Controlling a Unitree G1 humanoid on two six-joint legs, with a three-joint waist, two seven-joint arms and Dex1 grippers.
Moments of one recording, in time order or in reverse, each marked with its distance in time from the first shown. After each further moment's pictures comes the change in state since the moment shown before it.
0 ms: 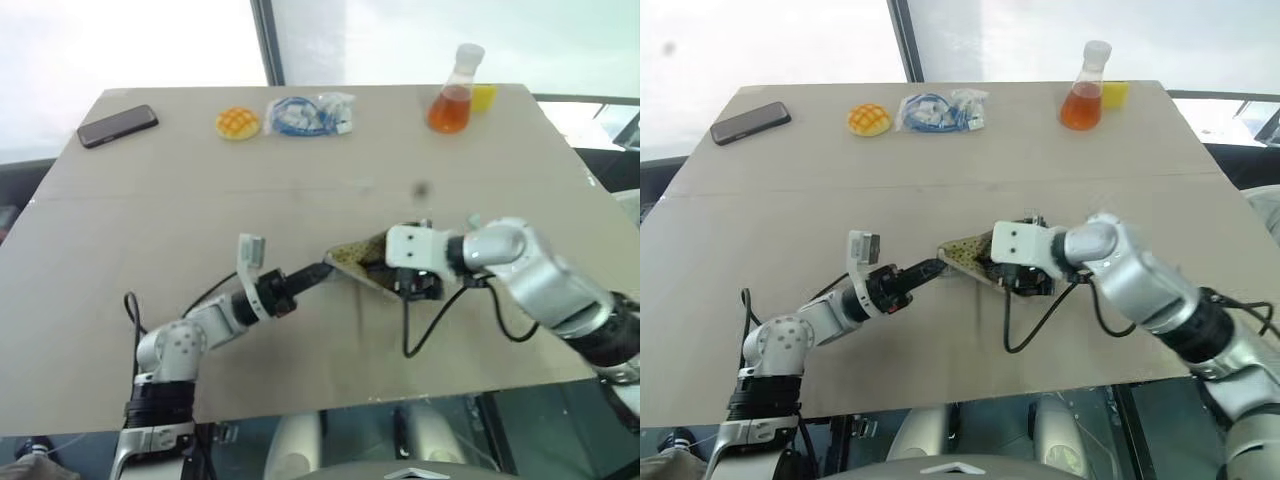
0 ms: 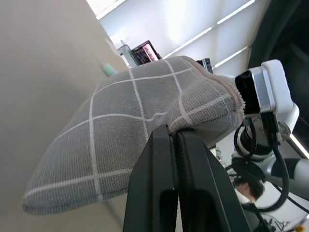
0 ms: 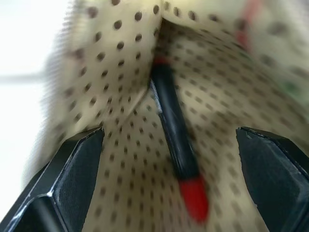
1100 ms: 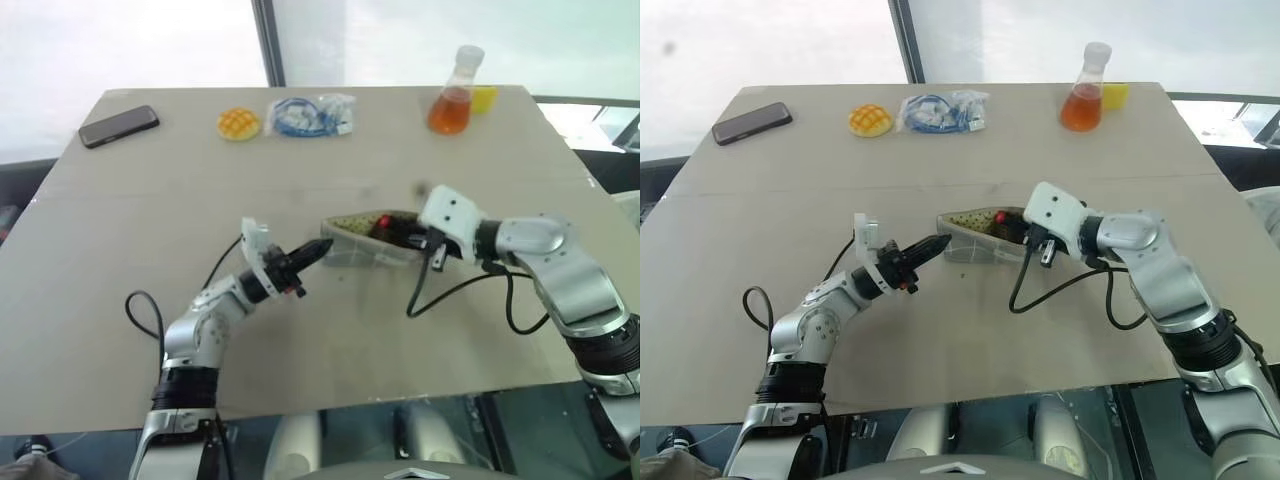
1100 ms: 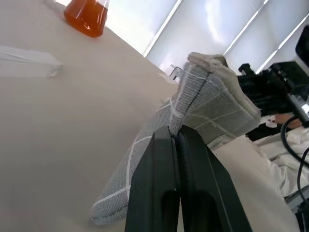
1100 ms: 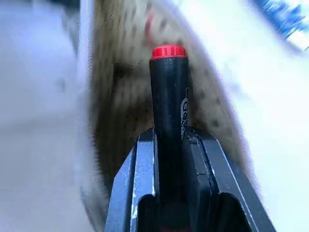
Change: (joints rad) left arm -0.083 -0.057 -0.057 0.111 0.378 -0.502 -0.044; right arm 0.156 0.146 -0.488 -0.011 0.202 0.006 -0.055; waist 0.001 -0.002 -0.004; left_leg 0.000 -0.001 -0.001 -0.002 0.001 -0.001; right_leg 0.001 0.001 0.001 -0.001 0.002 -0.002
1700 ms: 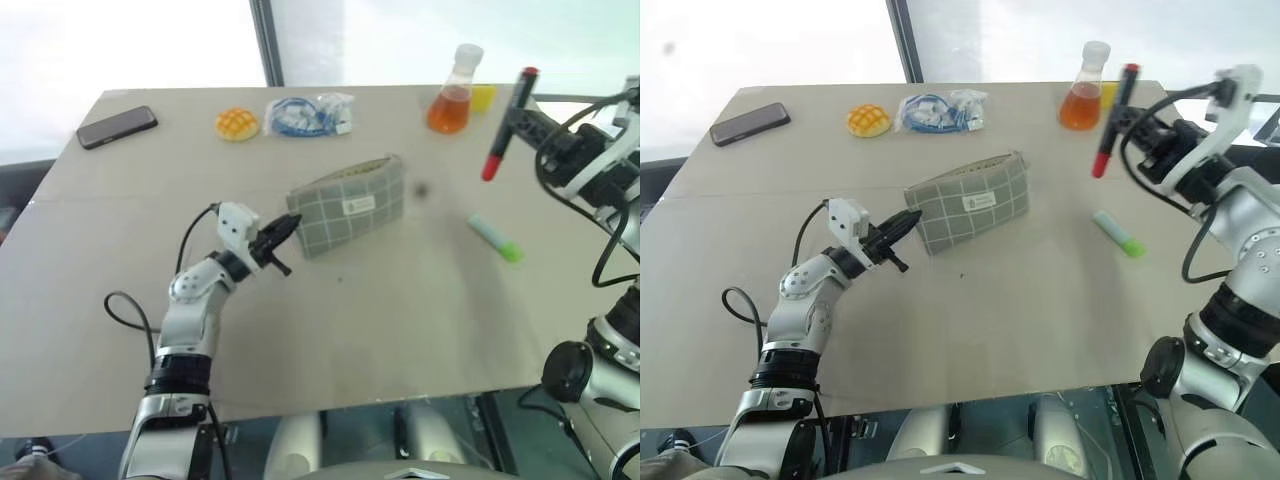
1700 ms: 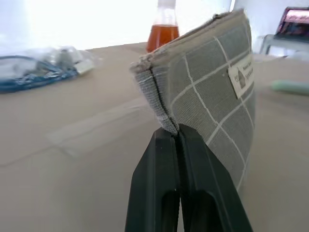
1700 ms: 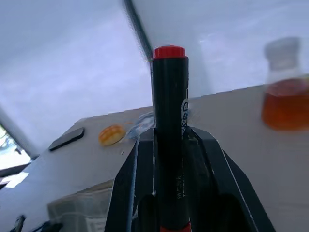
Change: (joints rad) left arm -0.074 0.045 0.010 0.165 0.346 -0.480 0.192; right arm -0.178 0.123 -0.796 0.145 0.597 0.423 -0.551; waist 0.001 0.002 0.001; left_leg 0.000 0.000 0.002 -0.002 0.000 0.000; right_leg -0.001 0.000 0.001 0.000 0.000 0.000
